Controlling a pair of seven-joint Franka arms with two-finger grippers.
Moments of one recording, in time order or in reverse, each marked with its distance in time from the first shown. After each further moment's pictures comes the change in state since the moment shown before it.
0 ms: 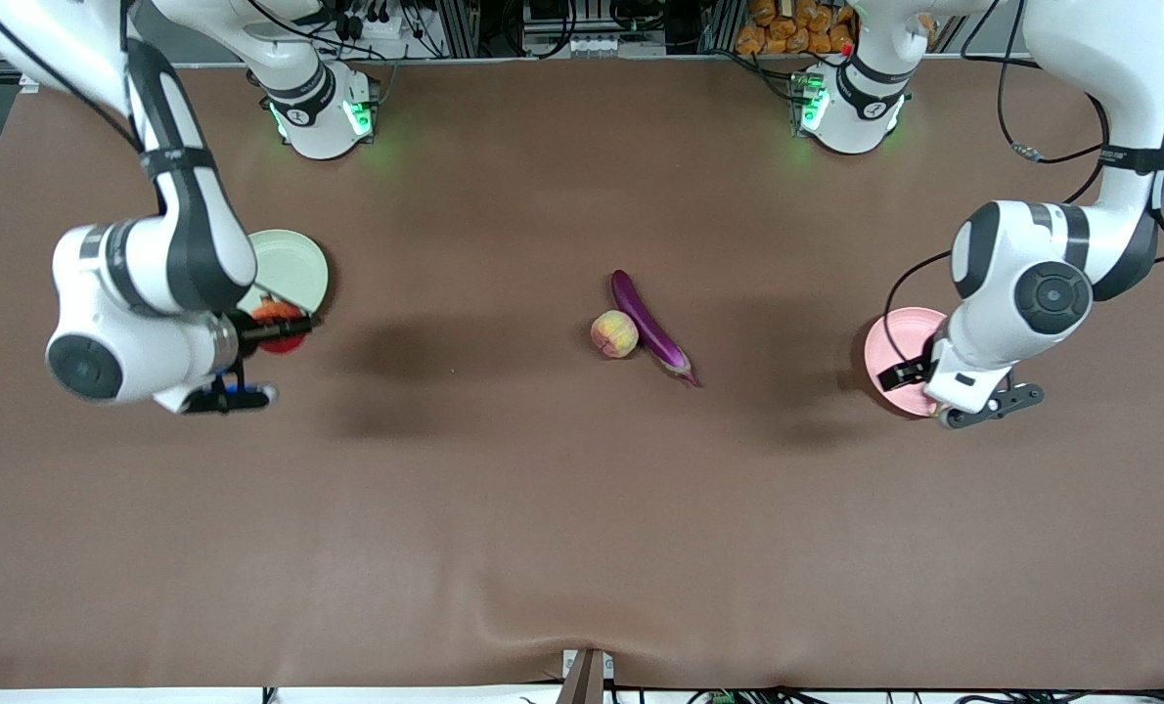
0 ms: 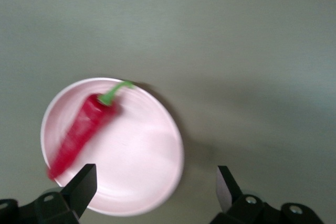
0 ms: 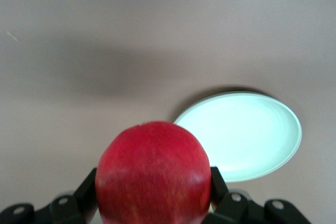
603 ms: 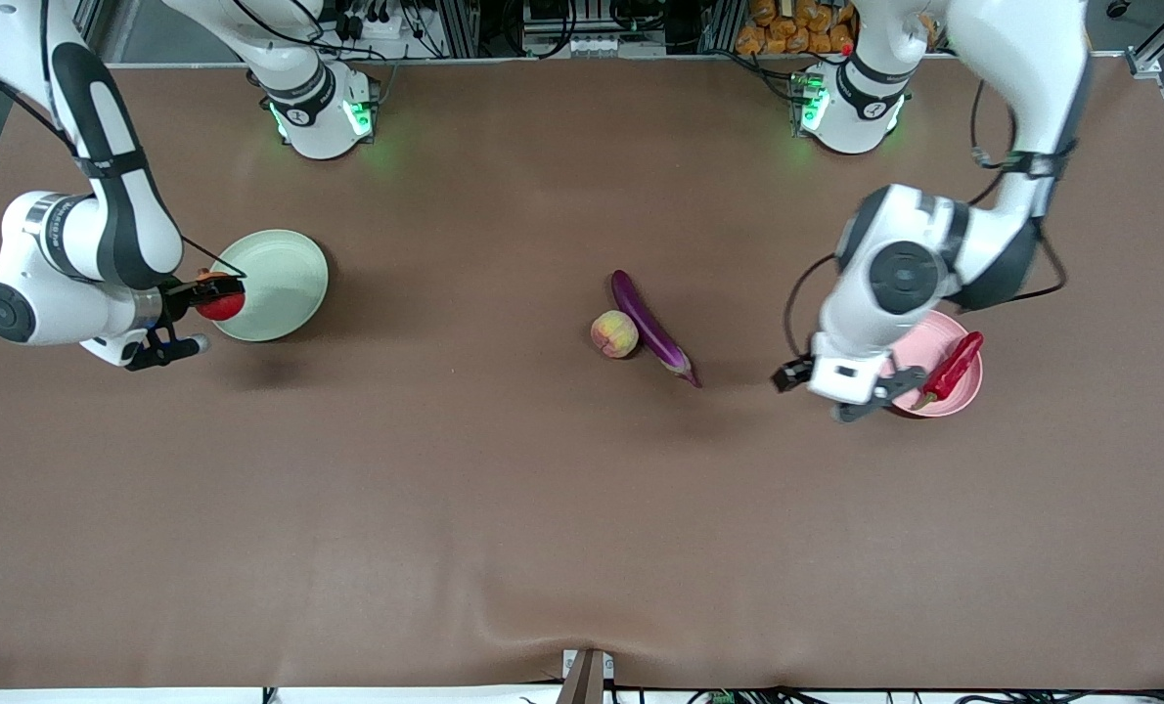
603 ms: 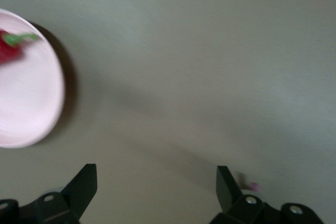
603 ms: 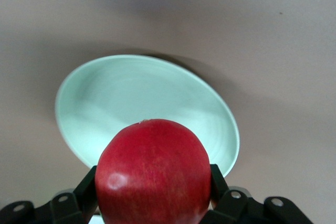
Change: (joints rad) left arm -0.173 0.076 -0.114 0.124 0.000 -0.030 -0.448; right arm -0.281 -0.059 -0.014 -0.335 -0.048 0.313 -0.394
